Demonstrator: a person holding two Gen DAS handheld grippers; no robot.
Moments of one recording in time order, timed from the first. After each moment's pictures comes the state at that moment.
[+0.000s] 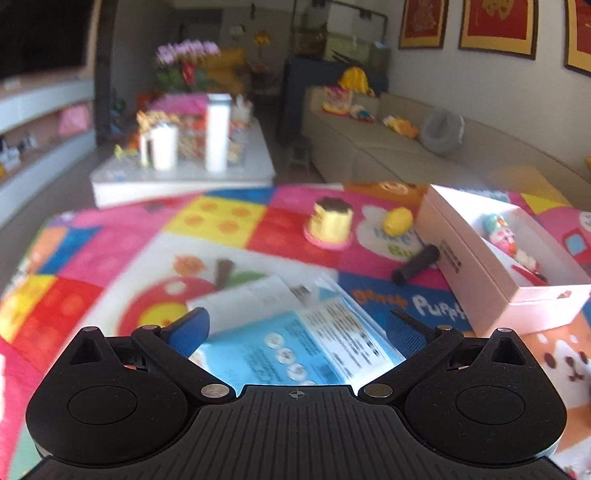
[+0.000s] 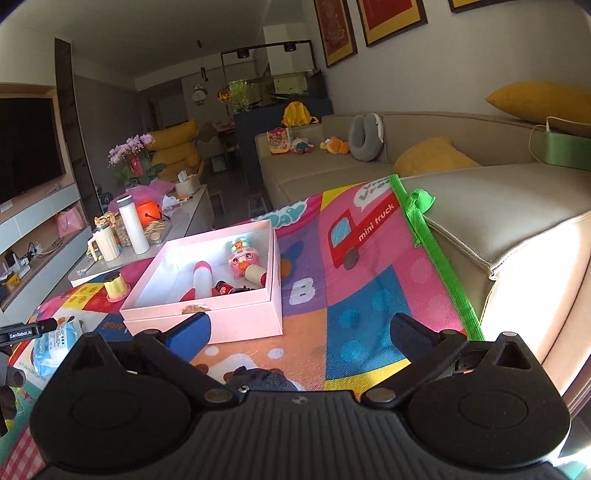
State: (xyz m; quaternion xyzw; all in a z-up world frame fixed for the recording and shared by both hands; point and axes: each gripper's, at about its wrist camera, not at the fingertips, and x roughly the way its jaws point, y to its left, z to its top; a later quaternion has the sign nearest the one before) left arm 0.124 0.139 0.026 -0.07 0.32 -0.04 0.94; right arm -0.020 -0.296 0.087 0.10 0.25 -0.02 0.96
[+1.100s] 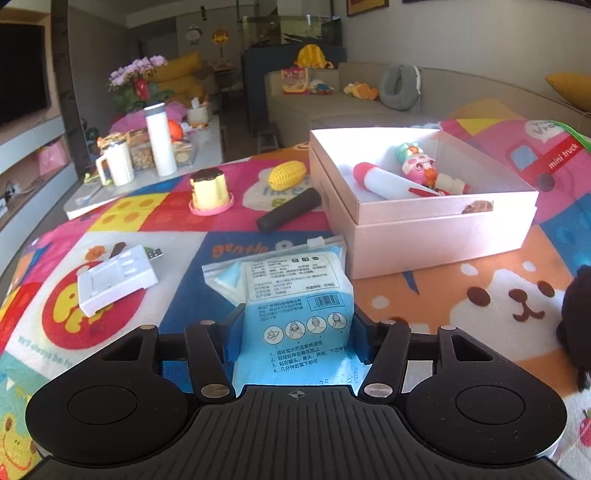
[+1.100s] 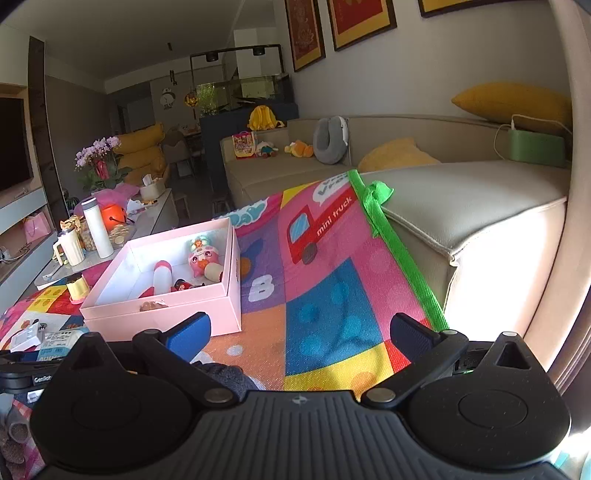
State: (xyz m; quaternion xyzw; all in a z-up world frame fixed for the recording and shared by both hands) left arm 0.078 -0.007 0.015 0.05 0.33 -0.04 0.94; right arm -0.023 -0.300 0.068 0.09 0.25 -0.07 0.96
